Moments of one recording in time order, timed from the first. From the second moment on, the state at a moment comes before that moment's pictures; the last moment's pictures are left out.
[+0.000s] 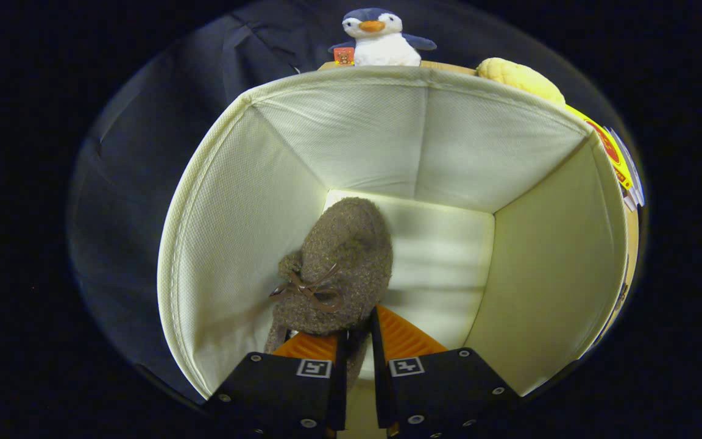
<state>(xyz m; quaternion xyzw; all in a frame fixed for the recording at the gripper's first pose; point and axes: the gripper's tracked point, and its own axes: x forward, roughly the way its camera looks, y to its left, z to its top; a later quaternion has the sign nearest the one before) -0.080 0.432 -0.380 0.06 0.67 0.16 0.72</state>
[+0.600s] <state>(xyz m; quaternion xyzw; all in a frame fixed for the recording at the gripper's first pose) -0.041 0.312 -0.233 0.17 0.48 0.24 0.83</state>
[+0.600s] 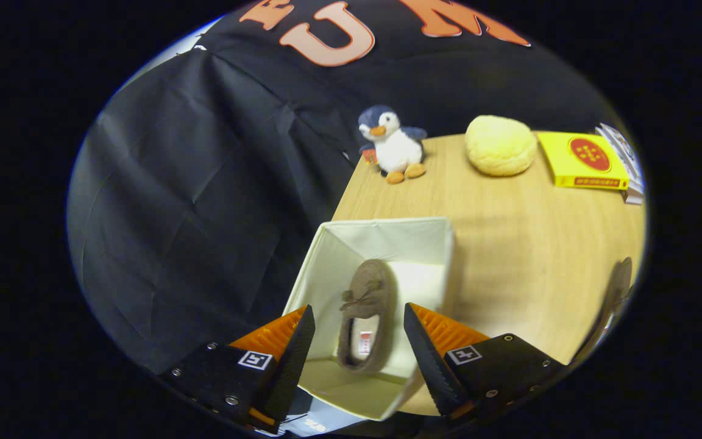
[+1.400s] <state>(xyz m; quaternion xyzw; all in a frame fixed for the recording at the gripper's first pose) -0.103 -0.044 -0.364 0.03 0.50 0.03 0.87</state>
